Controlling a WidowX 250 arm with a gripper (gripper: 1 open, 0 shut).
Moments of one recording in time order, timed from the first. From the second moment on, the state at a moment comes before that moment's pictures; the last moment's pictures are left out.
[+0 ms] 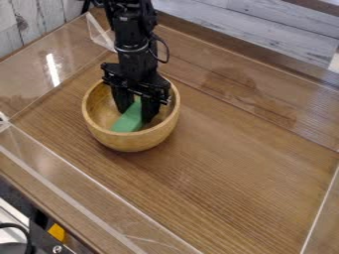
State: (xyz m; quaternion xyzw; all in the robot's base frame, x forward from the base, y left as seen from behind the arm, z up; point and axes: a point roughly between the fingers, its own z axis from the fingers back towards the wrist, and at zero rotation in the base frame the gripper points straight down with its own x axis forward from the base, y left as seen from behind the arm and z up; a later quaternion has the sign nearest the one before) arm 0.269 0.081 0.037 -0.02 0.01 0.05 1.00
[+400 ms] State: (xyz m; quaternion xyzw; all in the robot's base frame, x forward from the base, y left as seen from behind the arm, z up) arm 0.267 0.079 0.037 -0.03 0.01 0.05 1.00
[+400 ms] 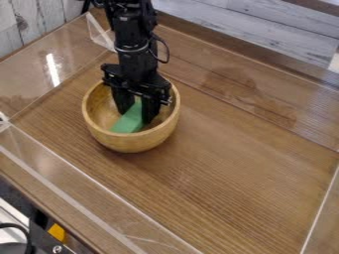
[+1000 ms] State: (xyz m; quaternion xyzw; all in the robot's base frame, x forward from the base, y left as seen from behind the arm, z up) arm 0.267 0.078 0.046 -0.03 0.00 0.06 1.00
